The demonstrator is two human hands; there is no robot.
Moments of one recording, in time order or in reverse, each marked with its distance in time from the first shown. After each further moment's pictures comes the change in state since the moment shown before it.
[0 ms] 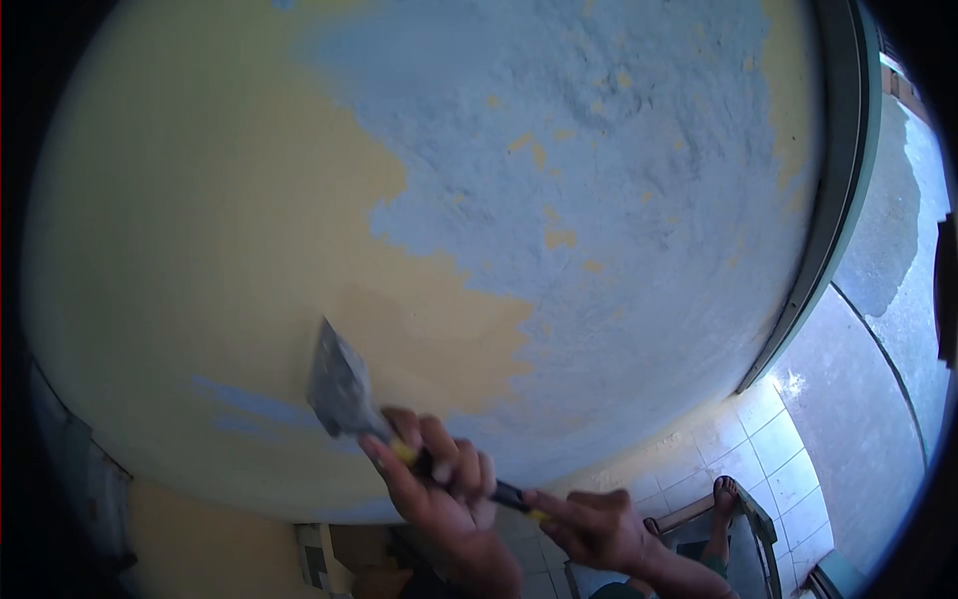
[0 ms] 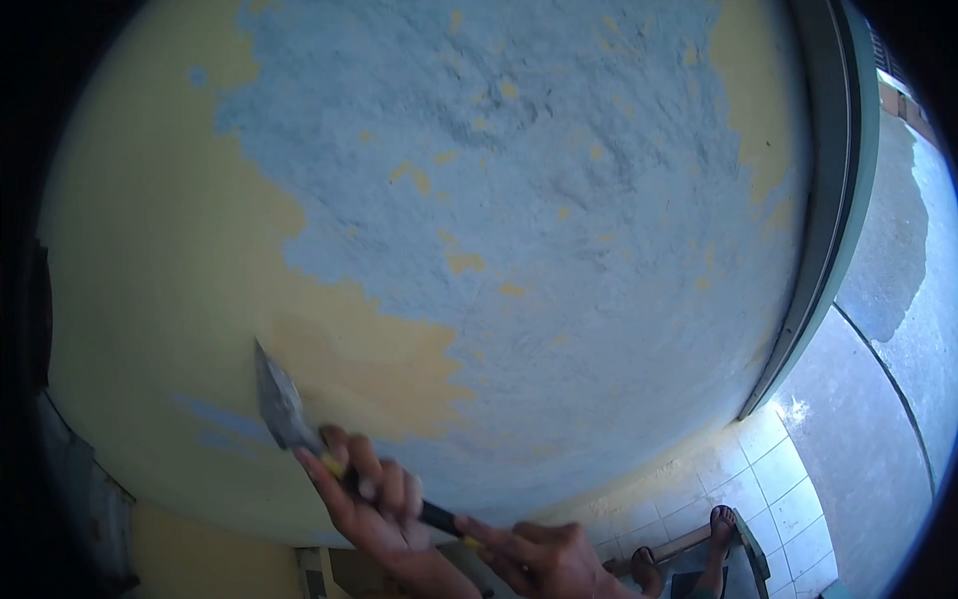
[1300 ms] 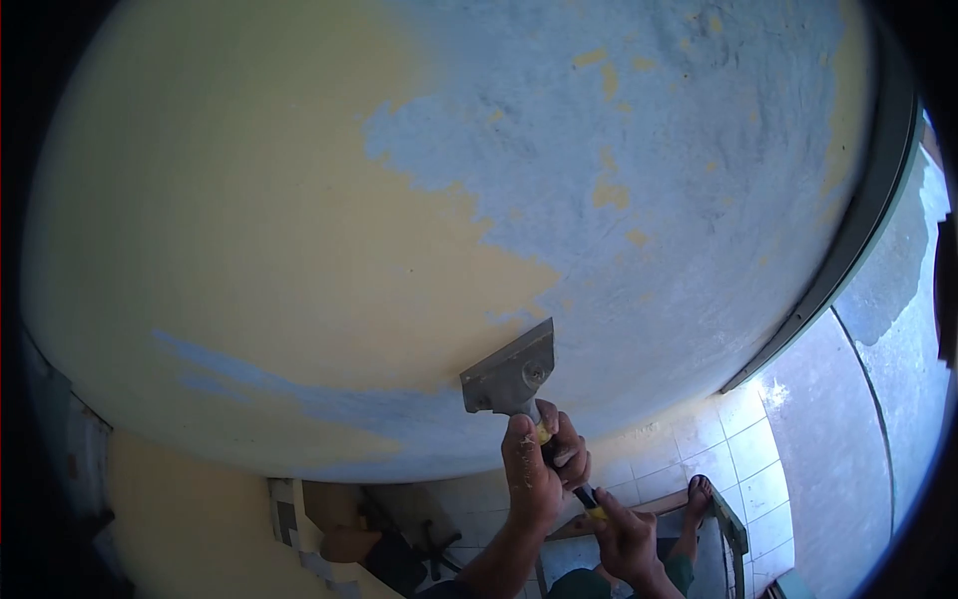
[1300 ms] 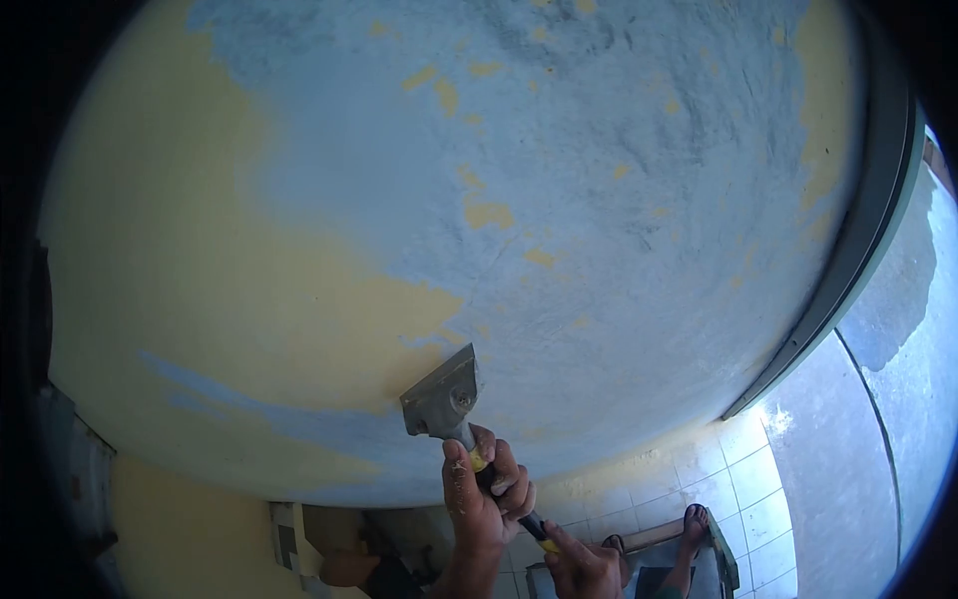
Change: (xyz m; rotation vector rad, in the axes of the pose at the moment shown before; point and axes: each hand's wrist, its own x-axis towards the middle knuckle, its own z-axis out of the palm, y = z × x) left_hand -0.035 -0.093 -0.021 -0.083 0.014 -0.435; right_hand -0.078 0.037 0.021 0.046 0.202 0.353
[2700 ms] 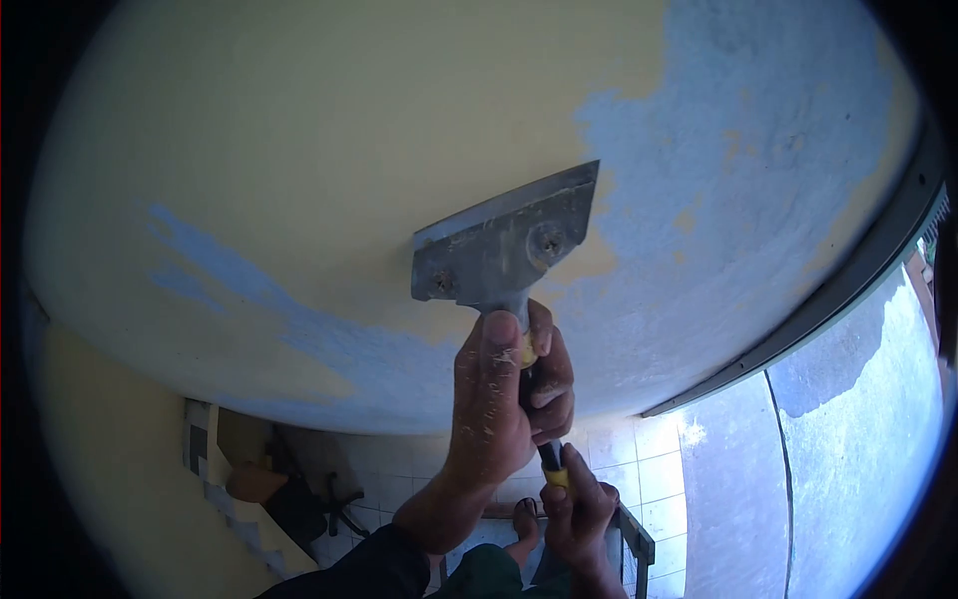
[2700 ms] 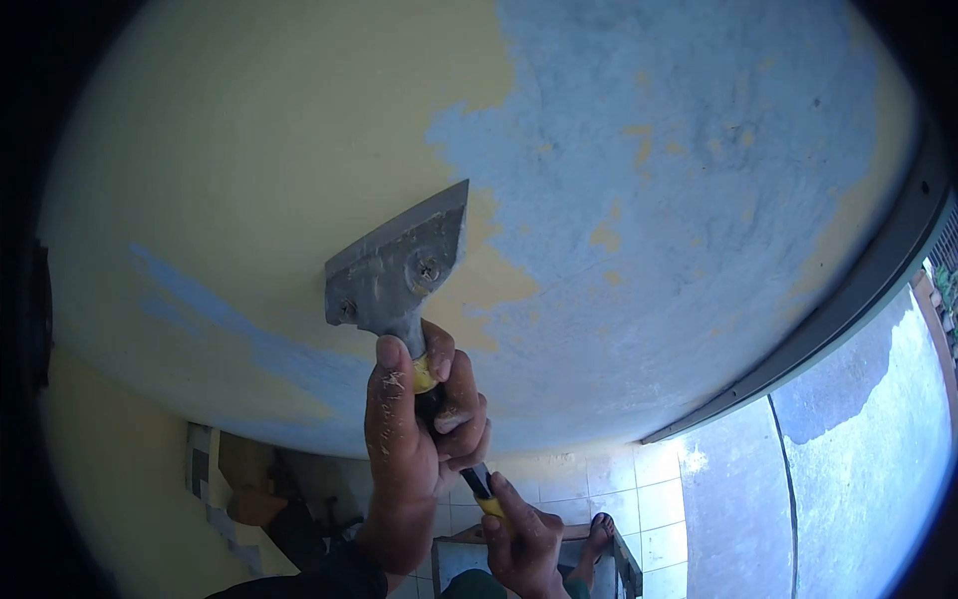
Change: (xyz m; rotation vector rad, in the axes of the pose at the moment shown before) left_hand 0.011 0.093 0.044 -0.032 -0.236 0.206; right_hand 0.044 -0.078 0.002 0.064 0.067 -0.143
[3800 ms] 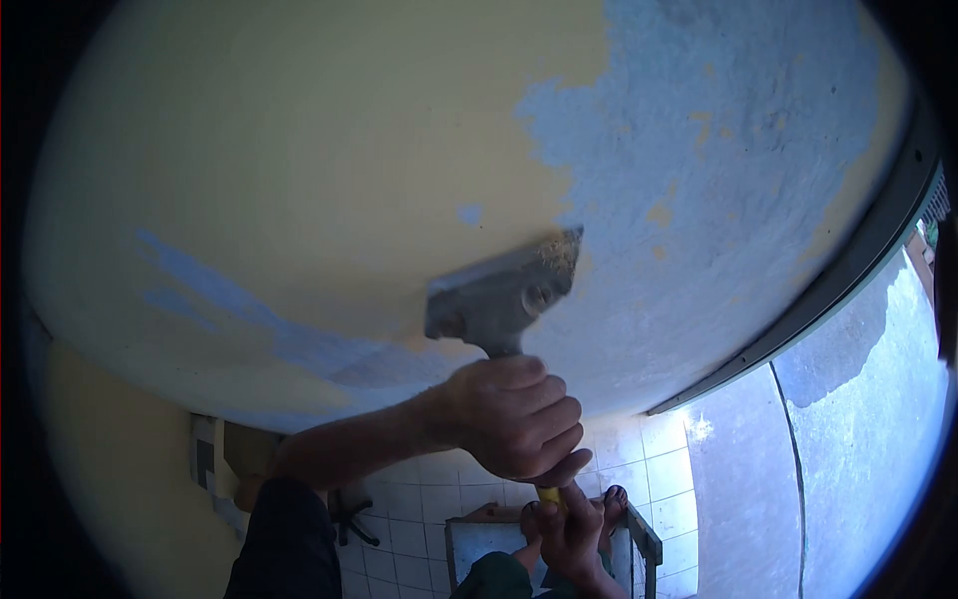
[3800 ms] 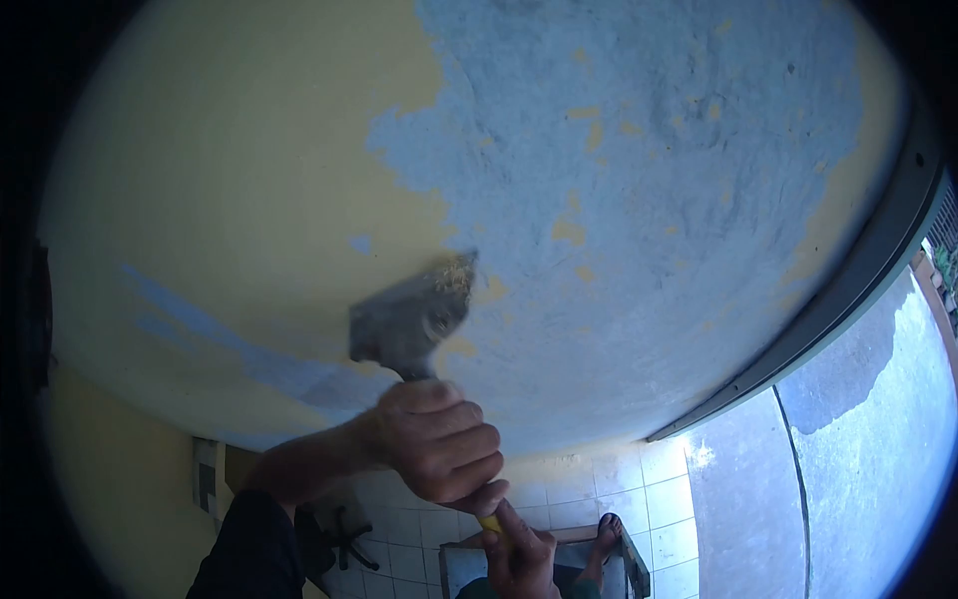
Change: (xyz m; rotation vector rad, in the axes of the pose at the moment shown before) left_hand 0.029 0.008 -0.028 1.613 -0.909 1.183; right_hand -0.024 0.006 -0.004 0.106 -0.126 0.213
